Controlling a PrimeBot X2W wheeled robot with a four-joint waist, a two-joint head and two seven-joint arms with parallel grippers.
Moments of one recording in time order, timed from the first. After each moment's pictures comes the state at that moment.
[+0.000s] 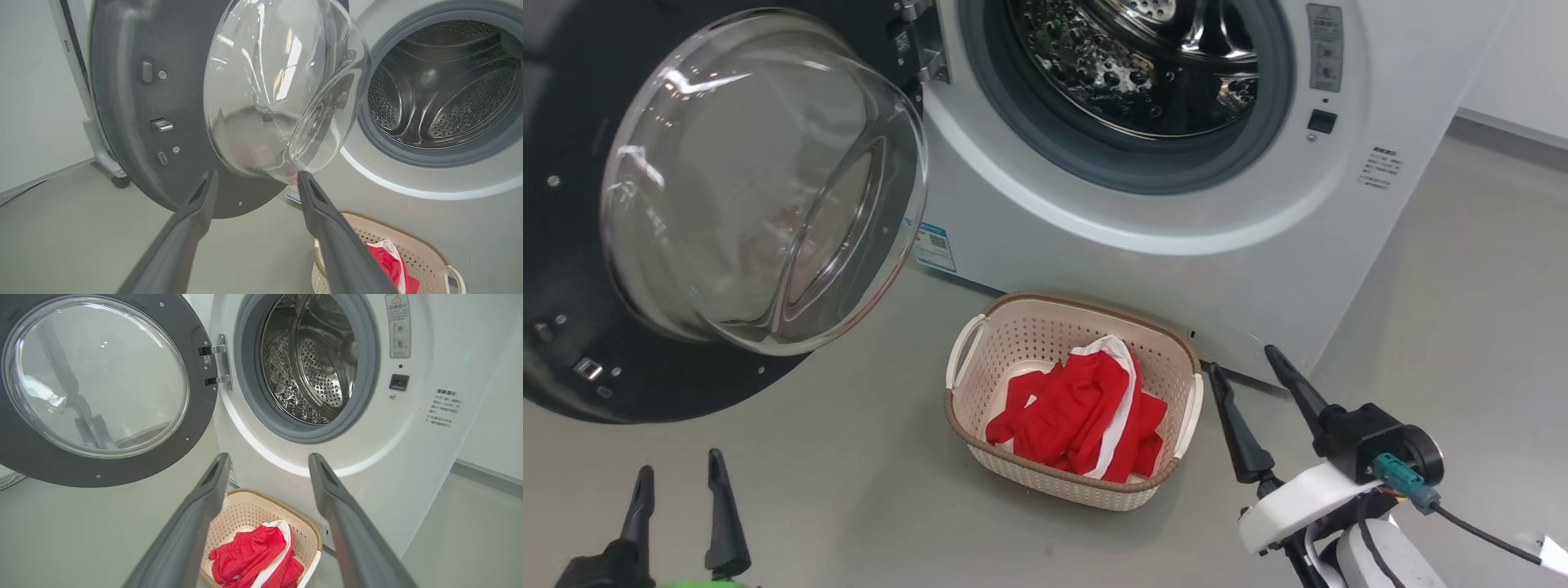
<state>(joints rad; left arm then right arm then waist) 0.13 0.04 0.04 0.11 -0.34 0.06 -0.25 -0.09 -0.05 0.25 0.27 0.22 0.11 -0.26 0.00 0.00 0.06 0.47</state>
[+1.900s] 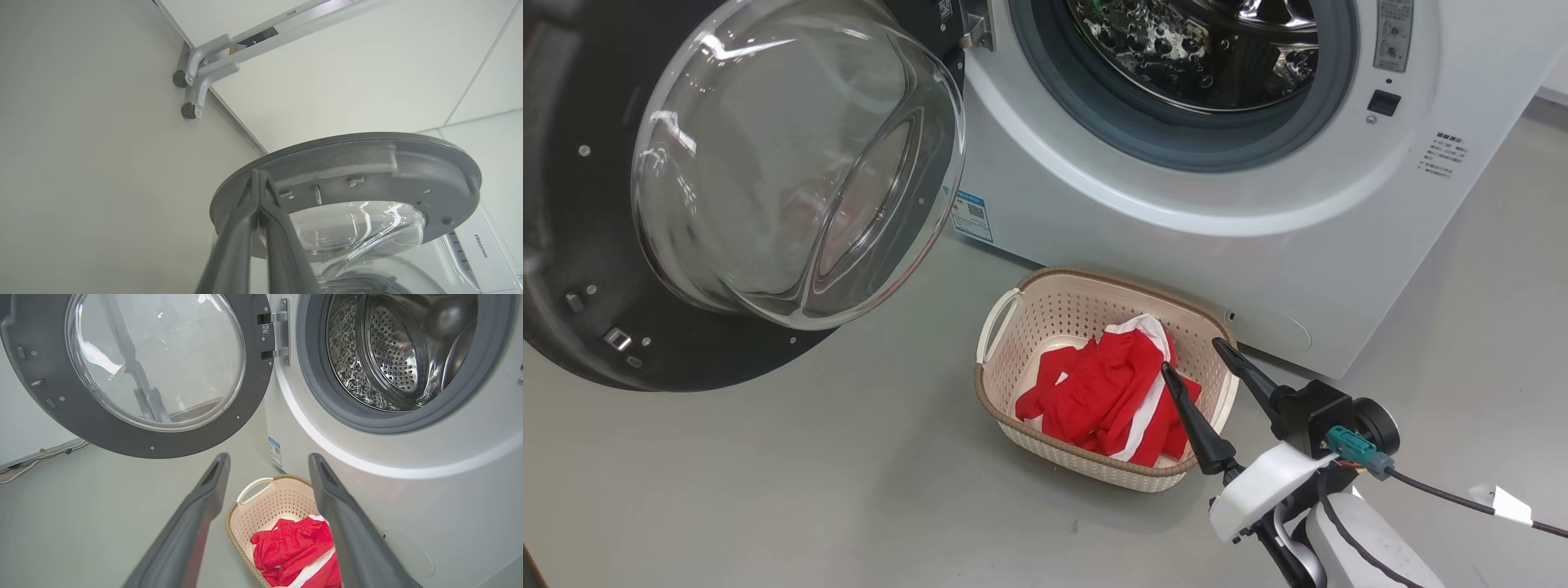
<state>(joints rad) 0.15 0.03 0.29 0.15 -1.55 -0.11 -0.26 -0.20 -0.07 0.39 0.38 0.26 0.12 -0.25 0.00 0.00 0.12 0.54</state>
